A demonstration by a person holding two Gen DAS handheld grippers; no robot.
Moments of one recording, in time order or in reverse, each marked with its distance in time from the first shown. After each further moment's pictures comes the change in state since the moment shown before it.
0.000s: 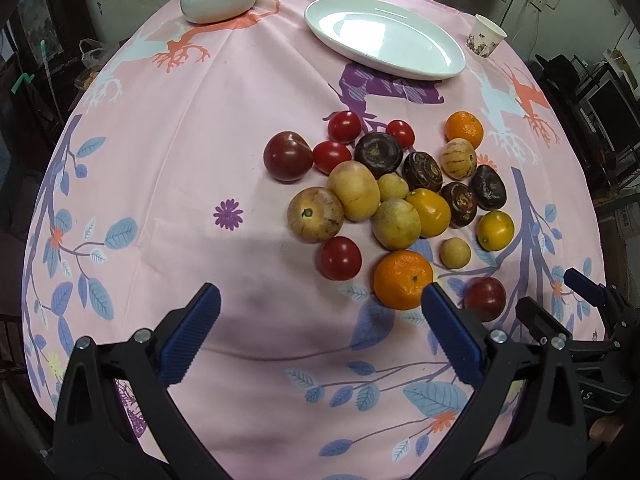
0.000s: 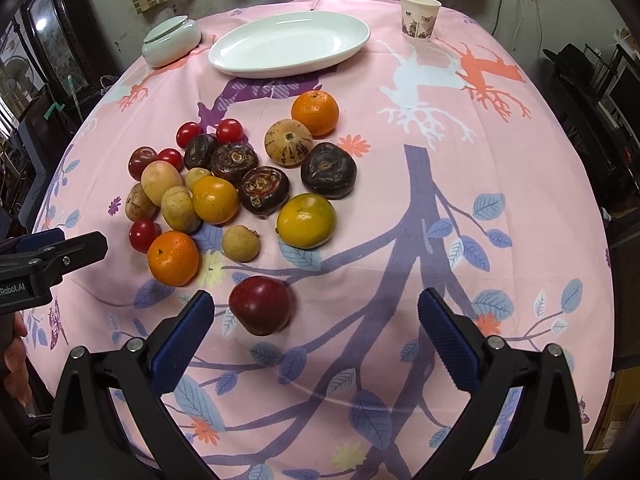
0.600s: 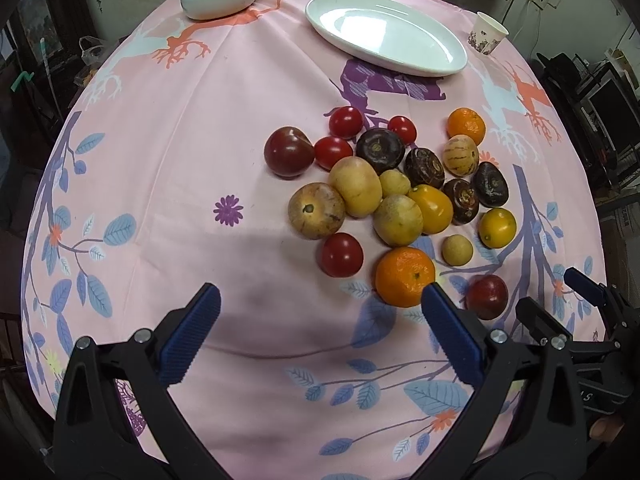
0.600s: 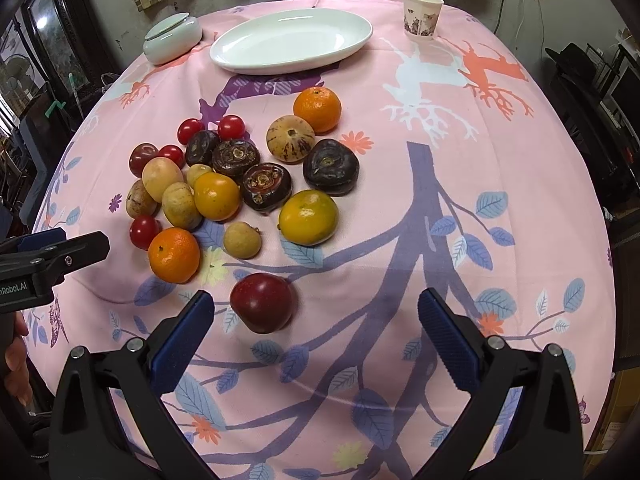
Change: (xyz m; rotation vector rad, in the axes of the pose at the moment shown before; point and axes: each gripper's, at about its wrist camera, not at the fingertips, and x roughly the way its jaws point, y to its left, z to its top) left arm 0.003 0.002 -0.002 -0.002 0.009 0.000; right arm 0.001 0.002 0.000 -0.009 0.004 0.008
